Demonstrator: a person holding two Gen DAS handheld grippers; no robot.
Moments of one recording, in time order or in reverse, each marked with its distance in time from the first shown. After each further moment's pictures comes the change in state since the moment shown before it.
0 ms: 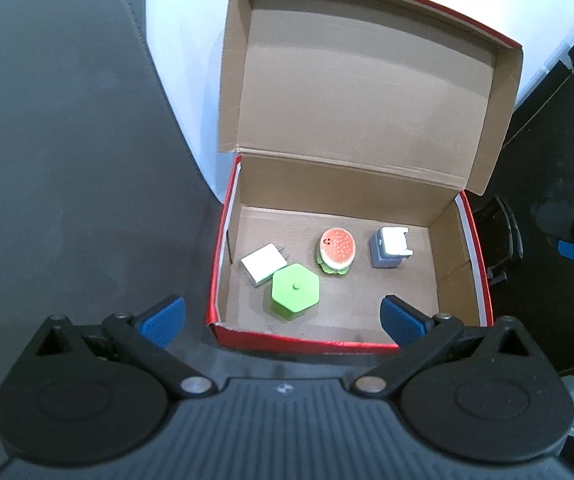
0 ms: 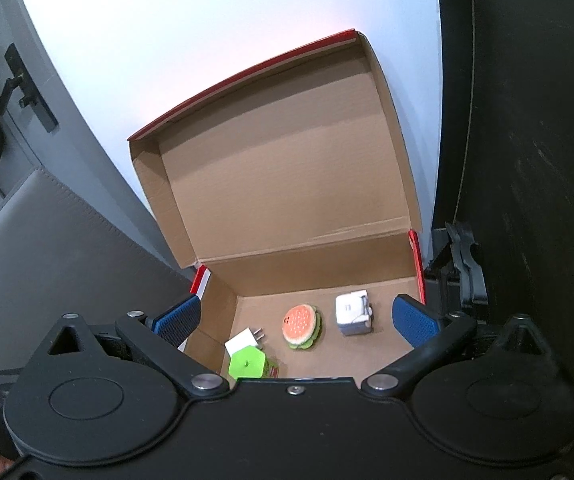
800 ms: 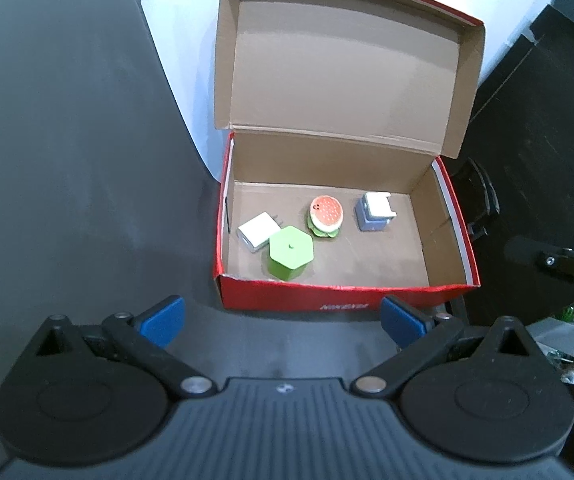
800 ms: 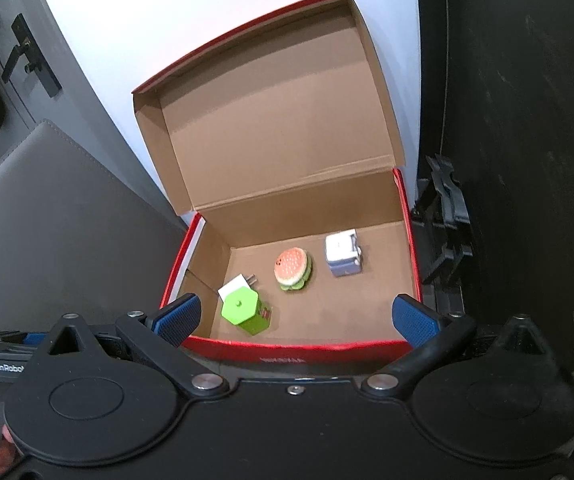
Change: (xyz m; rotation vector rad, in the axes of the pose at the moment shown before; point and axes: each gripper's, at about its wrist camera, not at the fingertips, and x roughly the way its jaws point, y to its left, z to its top) left arm -0.033 0.011 -0.034 0.060 0.017 -0.051; right arm -0.017 0.002 -0.053 0.004 0.049 -0.030
